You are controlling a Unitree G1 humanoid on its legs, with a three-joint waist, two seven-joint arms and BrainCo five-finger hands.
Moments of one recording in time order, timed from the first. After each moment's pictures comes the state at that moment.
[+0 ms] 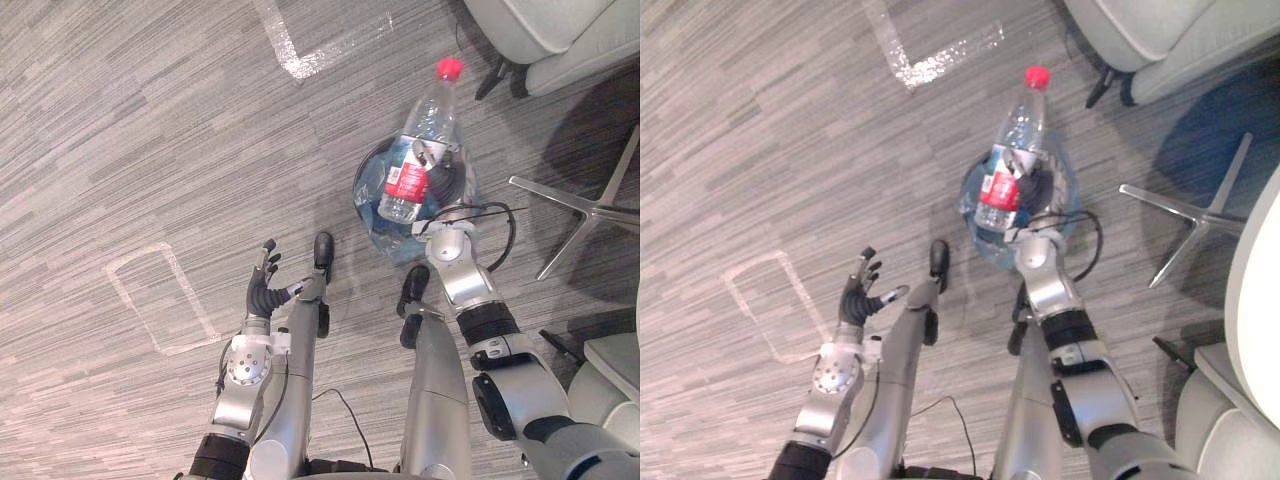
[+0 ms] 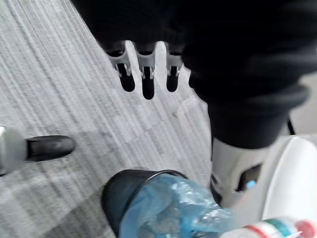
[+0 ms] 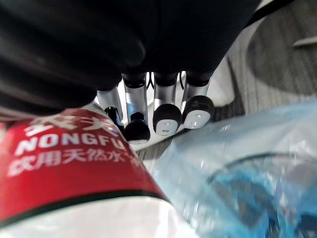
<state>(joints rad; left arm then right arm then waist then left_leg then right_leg) 0.02 0.05 -0.14 0.05 -0.01 -0.23 0.19 -0.73 -0.29 0.04 0.47 -0.34 -0.03 -0.51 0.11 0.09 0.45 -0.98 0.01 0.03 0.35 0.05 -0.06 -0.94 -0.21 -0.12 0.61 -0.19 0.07</state>
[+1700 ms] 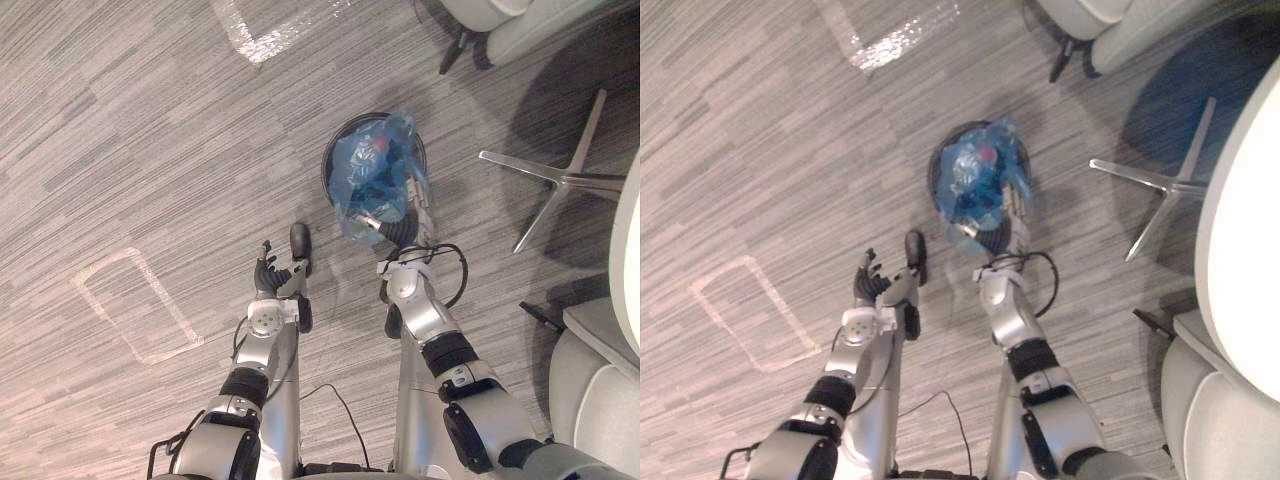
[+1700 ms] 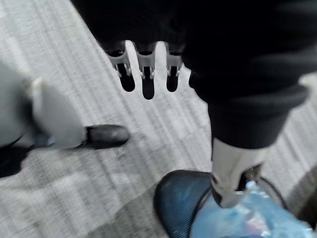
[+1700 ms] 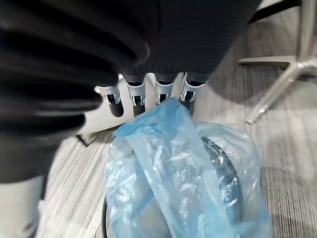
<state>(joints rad) -0.42 -0.05 0.02 0.81 -0.02 -0.18 0.32 -0.59 -0.07 0.17 0.57 -0.62 0.00 -0.58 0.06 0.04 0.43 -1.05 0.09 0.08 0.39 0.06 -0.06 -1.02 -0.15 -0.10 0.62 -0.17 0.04</state>
